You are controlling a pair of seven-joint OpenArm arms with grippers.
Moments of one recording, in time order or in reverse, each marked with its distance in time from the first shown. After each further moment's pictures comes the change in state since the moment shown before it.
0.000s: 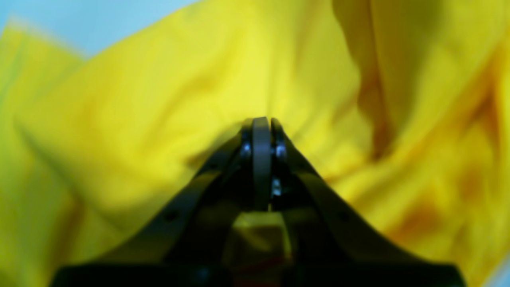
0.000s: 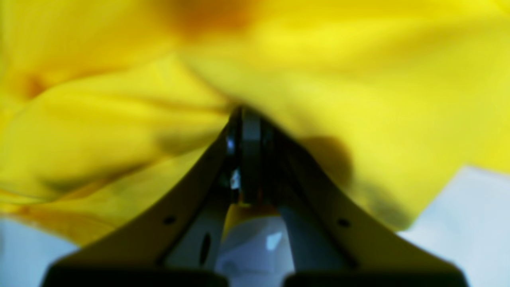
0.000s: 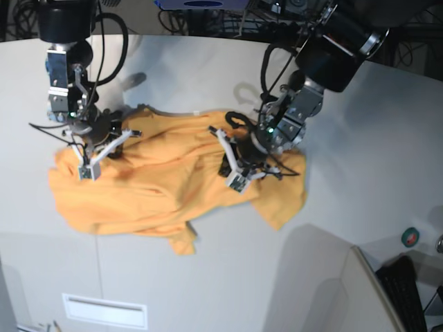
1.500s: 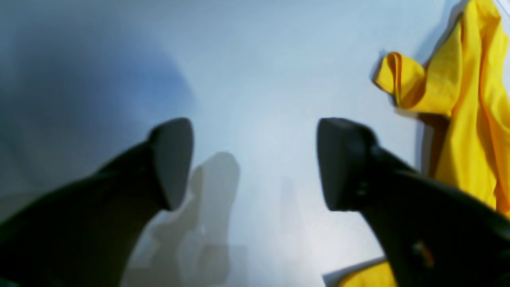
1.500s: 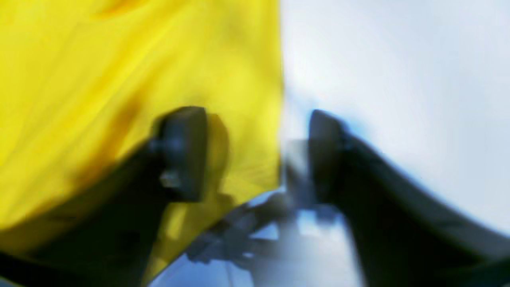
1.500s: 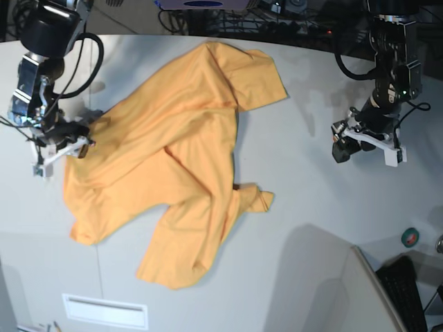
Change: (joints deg) left arm 25.4 -8.1 -47.7 30.8 -30.1 0.7 21.9; right arm 3.3 -0.5 20.0 1.5 -2.9 7.3 -9.2
